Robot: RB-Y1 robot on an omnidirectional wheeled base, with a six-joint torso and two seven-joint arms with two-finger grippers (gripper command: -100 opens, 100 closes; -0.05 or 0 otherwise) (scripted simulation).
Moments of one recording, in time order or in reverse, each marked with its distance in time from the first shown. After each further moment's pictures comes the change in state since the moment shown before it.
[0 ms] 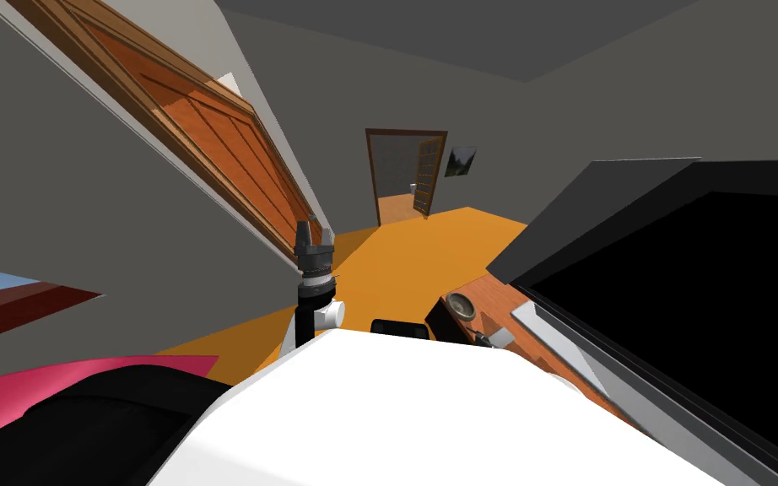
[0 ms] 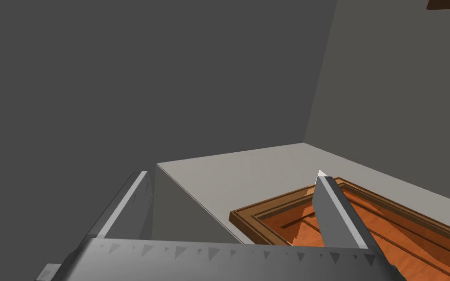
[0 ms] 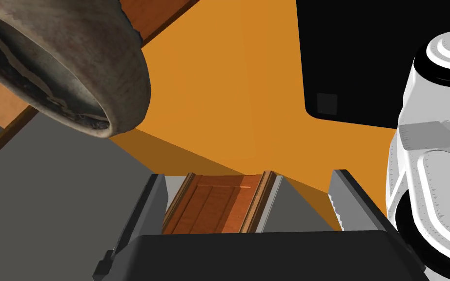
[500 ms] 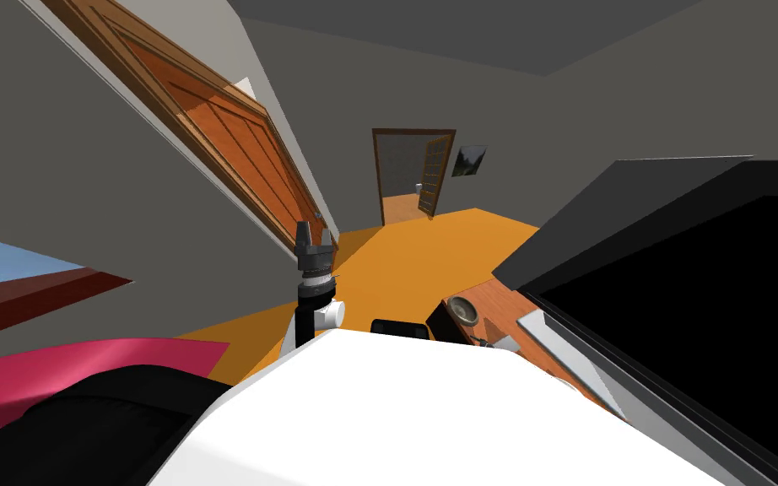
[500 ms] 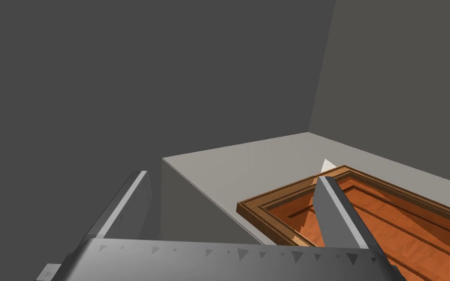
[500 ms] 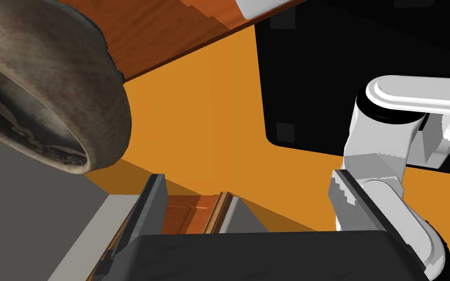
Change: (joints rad) left arm 0.000 0.000 0.000 0.000 0.000 0.000 0.000; right arm 0.000 -0.014 -0.013 0.033 0.131 -0.026 0.008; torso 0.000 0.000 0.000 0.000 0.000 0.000
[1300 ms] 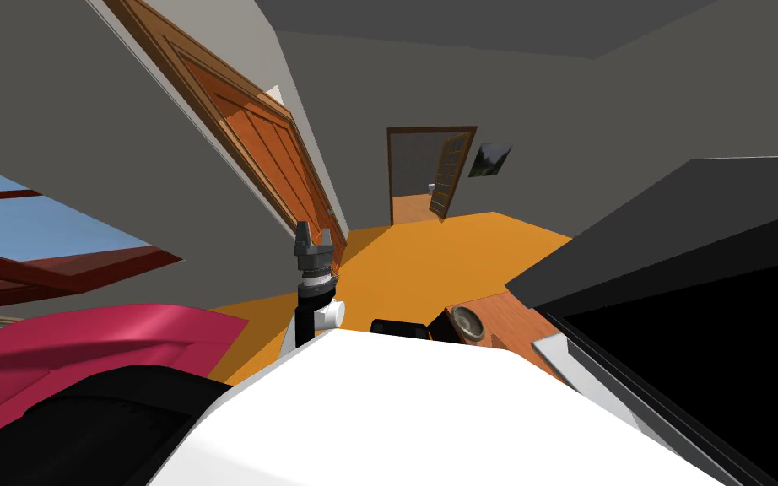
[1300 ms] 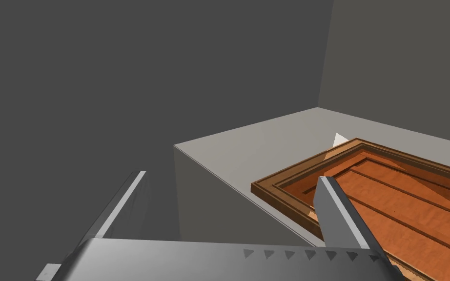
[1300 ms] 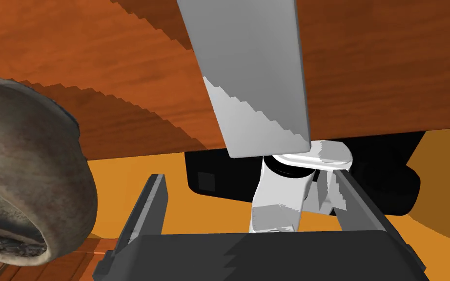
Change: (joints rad) left arm 0.000 0.000 0.000 0.000 0.000 0.000 0.000; right arm -0.015 -0.025 -0.030 0.100 0.250 -0.049 0.048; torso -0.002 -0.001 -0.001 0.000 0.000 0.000
